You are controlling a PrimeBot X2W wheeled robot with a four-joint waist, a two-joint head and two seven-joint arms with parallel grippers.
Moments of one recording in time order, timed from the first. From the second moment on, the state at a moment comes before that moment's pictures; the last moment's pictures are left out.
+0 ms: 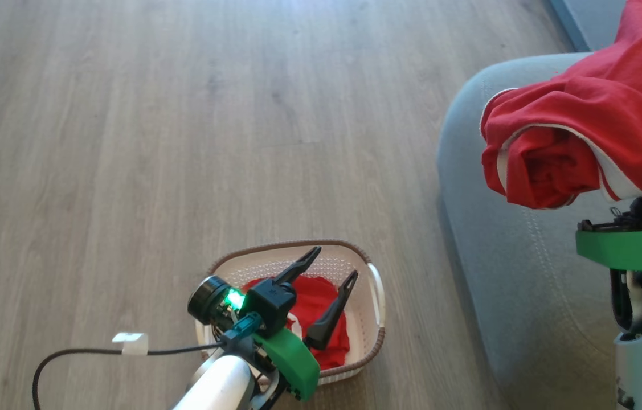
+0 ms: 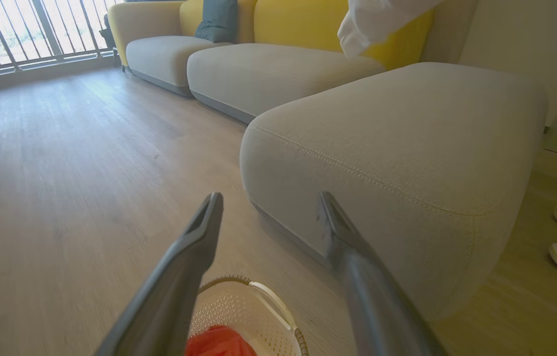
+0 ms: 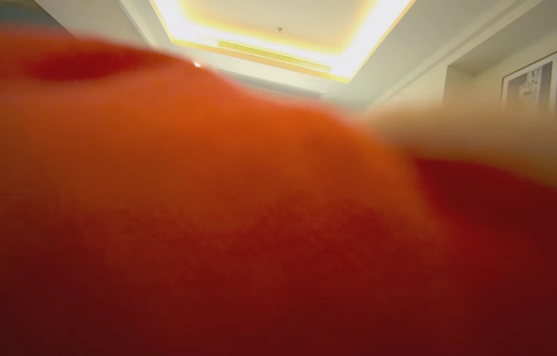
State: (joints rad) left arm -0.24 0.06 -0.58 0.34 -0.18 -0.13 -0.26; right arm -0.24 -0.05 -0.15 -0.15 -0.07 0.13 -0.26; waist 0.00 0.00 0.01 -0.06
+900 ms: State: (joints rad) left arm -0.27 0.06 -0.59 0.30 -0.15 -0.13 -0.26; right arm -0.23 -0.05 -0.19 -0.16 -0.05 0.13 -0.26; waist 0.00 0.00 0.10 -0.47
